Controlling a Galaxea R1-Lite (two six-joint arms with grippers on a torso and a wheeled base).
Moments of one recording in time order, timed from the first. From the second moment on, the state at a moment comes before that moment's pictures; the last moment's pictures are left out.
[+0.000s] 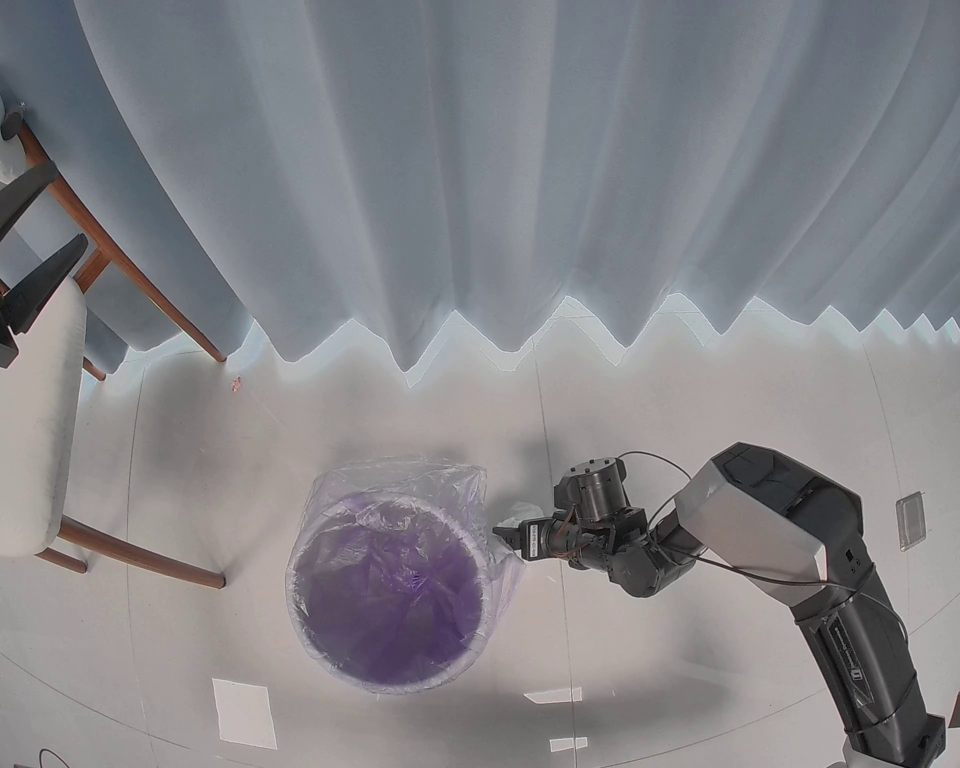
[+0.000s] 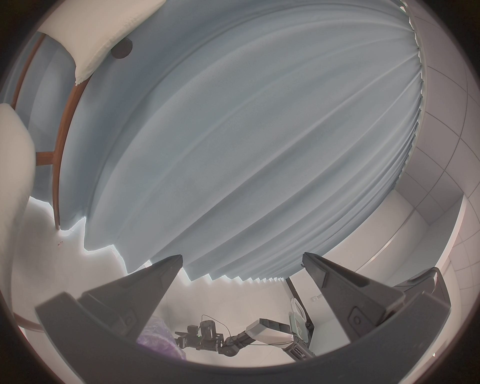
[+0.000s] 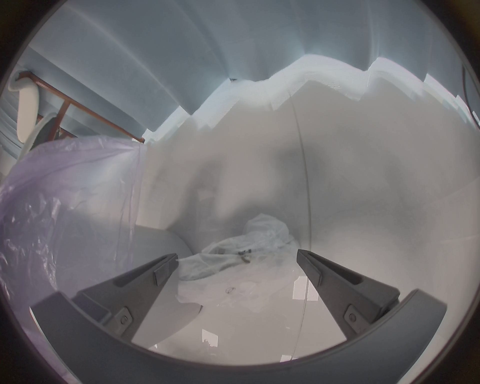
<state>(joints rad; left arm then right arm) 0.18 1.09 -0.67 -0.95 -0.85 -0.92 0.53 2.69 -1.49 -0.60 0.05 0.27</state>
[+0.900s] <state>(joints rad) 0.19 1.09 -0.67 -0.95 -0.85 -0.92 0.53 2.75 -1.84 -0.15 0.04 0.29</state>
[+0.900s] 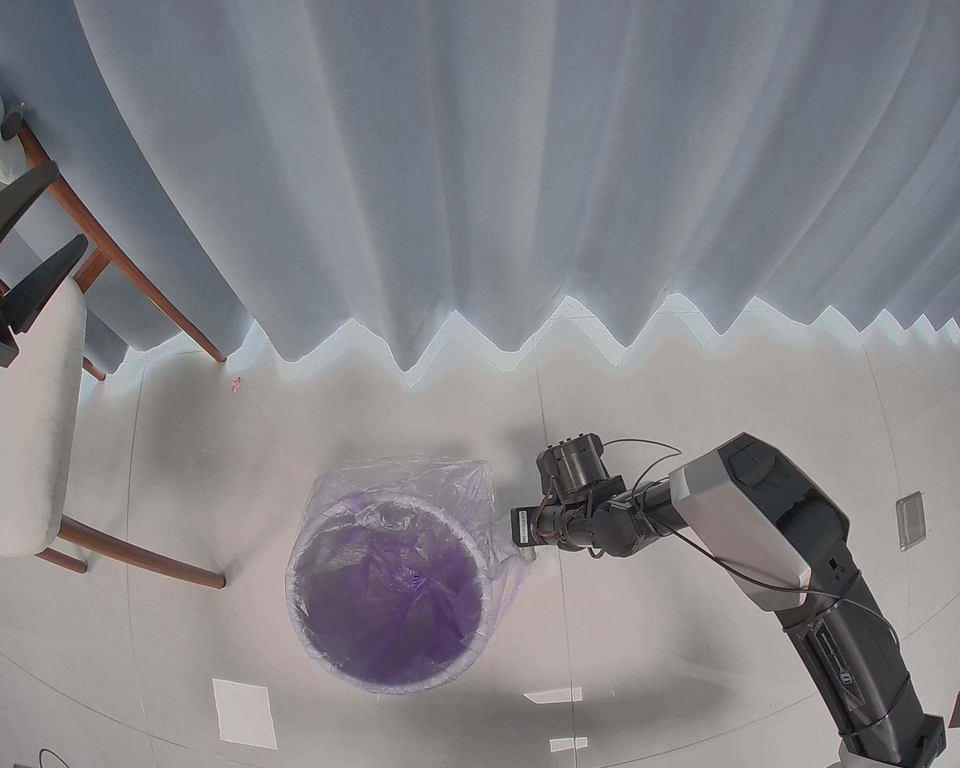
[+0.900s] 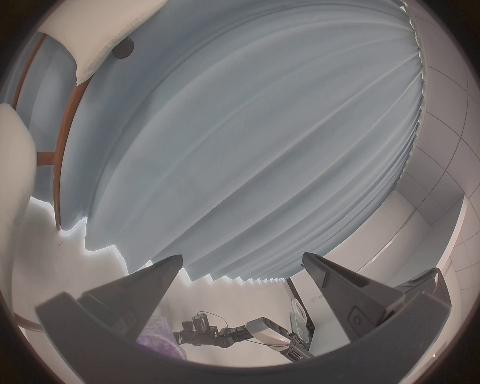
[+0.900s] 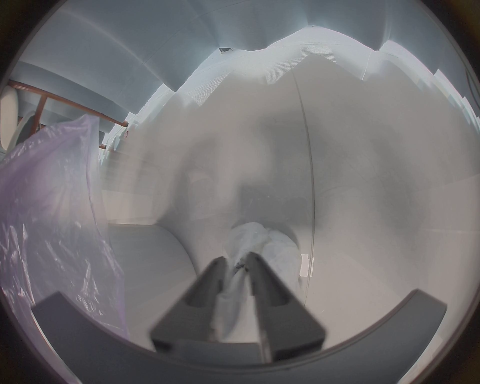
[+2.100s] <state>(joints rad) 0.17 1.09 -0.66 -0.95 -0.85 -0.92 0.44 2.27 -1.00 -1.13 0.02 0.53</state>
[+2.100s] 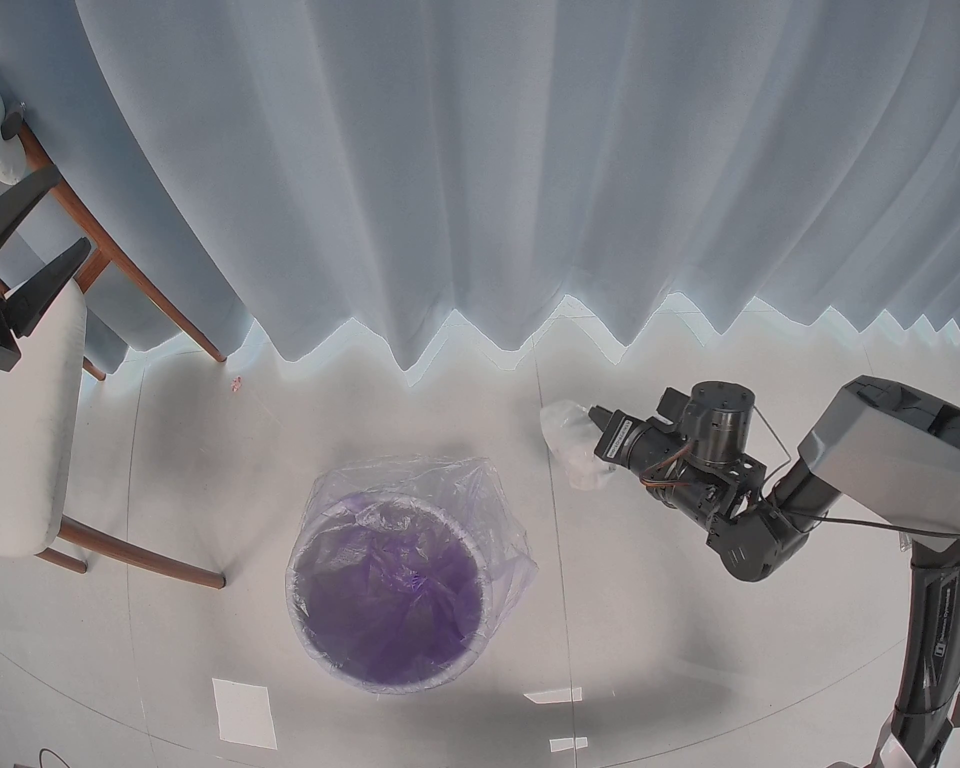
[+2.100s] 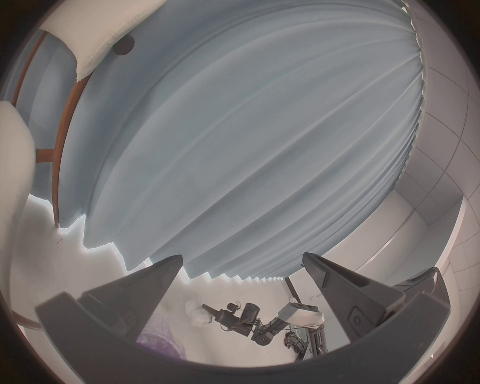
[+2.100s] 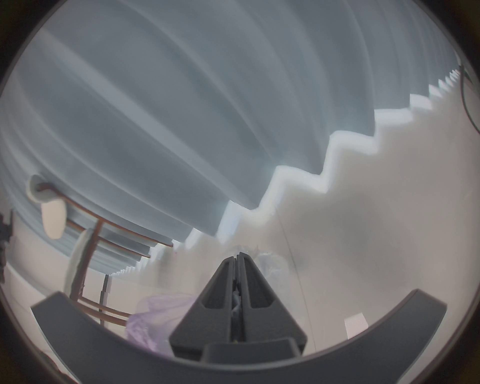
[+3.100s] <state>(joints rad) 0.10 1.09 -0.65 -0.95 -0.85 -0.92 0.93 2.39 -0.88 -1.55 0.03 0.22</state>
